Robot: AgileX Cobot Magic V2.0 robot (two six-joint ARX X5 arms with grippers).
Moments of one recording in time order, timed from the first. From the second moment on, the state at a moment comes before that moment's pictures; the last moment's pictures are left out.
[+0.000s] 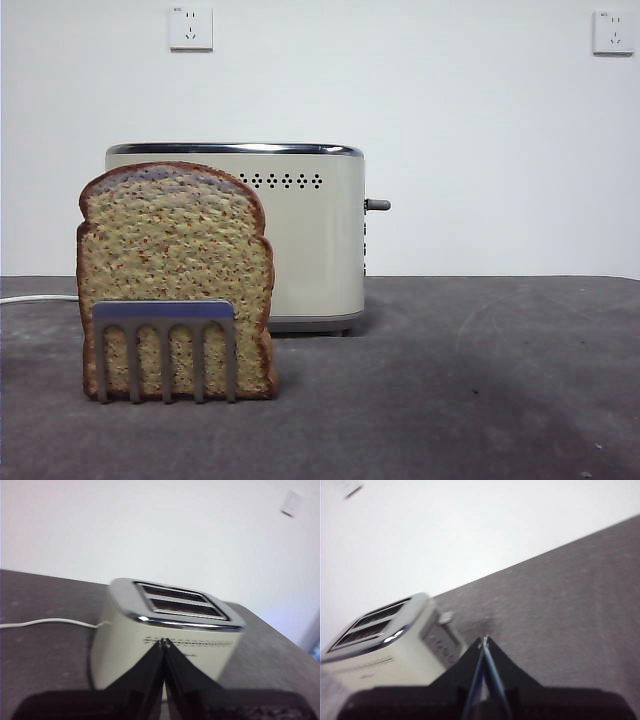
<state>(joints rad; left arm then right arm) 0.11 0.14 0.41 -0.27 0.48 -0.32 -0.01 0.29 0.42 -0.22 -0.30 0.38</state>
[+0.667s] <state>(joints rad) 0.08 0.57 0.84 -0.76 0.78 0.22 0.08 0.78 0.97 -0.76 -0.68 -0.15</state>
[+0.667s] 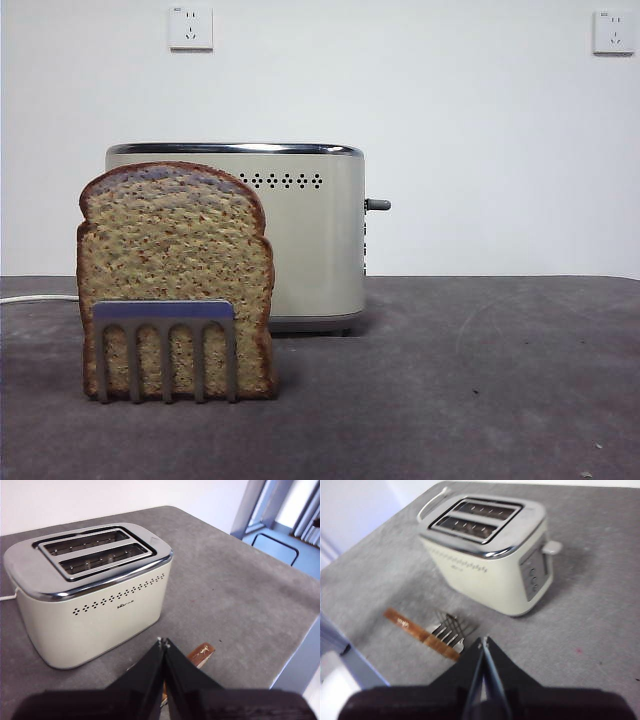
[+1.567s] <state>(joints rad) -0.25 0.83 1.04 -0.87 0.57 0.42 0.11 0.80 0.97 -0.76 -0.68 -0.18</state>
